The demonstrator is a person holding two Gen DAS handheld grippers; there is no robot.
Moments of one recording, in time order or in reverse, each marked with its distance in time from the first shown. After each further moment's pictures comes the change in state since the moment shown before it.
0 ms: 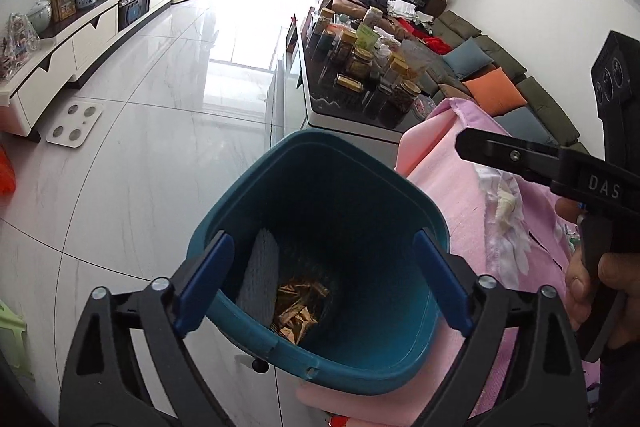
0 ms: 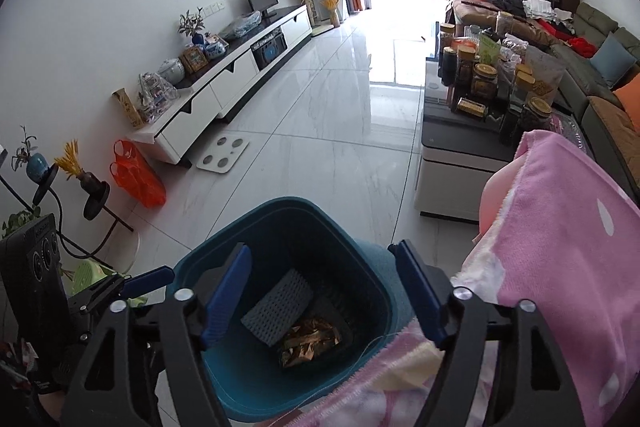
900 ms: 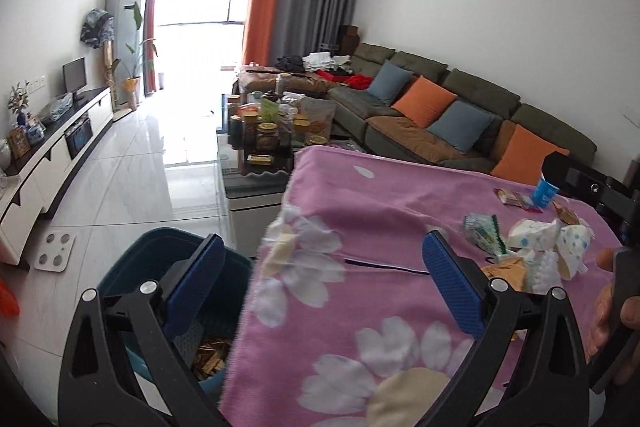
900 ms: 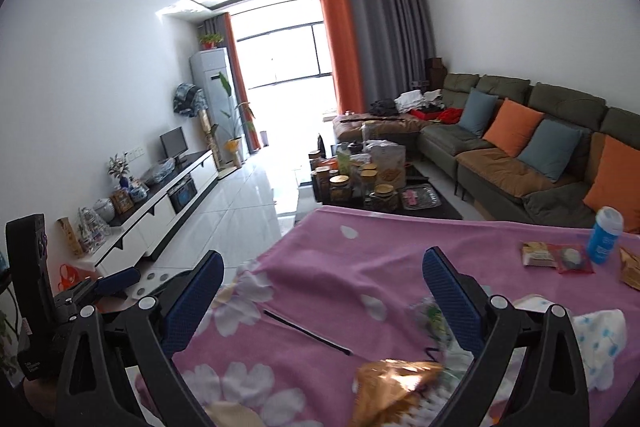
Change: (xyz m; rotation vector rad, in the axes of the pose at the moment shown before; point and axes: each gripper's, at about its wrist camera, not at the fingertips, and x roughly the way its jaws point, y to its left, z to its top) left arm -0.070 -0.239 -0.029 0.370 -0.240 -0.126; right arm -0.244 -0.110 -0.142 0.210 -0.536 -0.326
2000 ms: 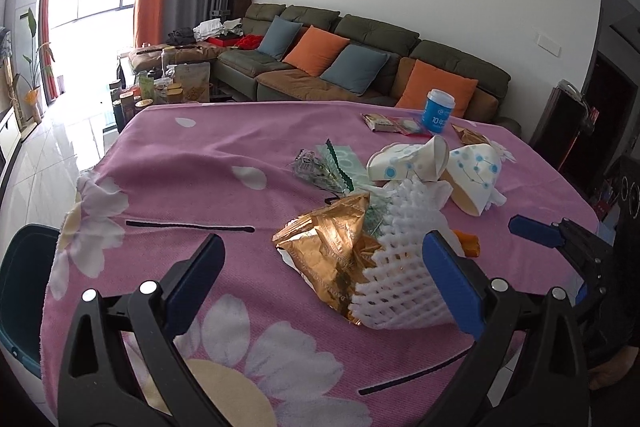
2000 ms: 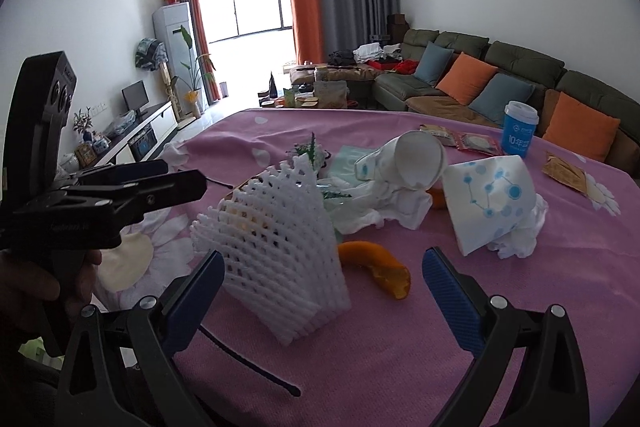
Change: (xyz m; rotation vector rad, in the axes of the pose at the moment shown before) left arm 0.048 -0.135 -0.050 0.168 0.154 -0.312; right arm -0.065 -0.082 -0.121 -0.022 0.192 -0.121
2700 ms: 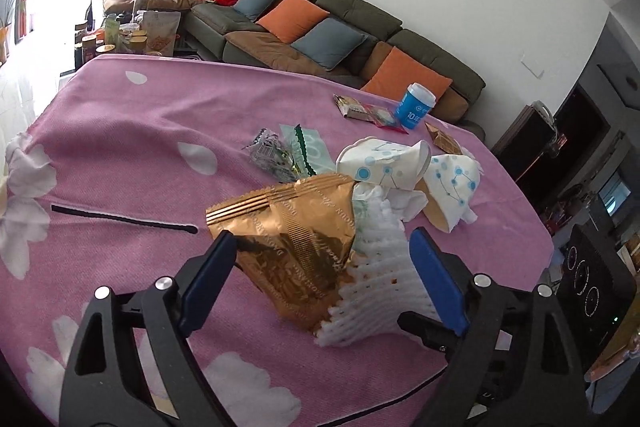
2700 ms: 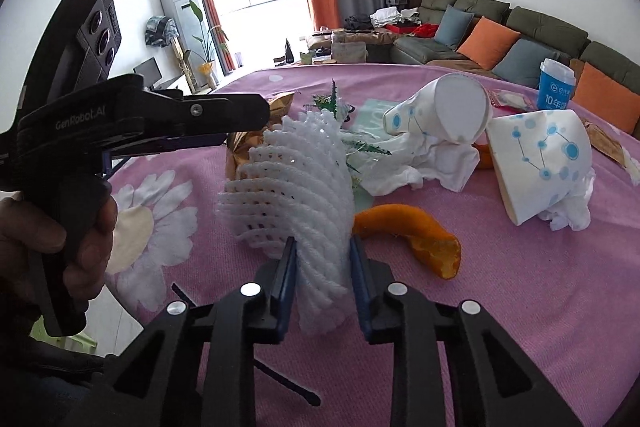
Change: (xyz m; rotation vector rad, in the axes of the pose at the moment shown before) left arm 0.049 0.011 0.014 -0.156 0.115 -0.204; right arm 0.023 0.002 -0.010 0.045 0.122 0.101
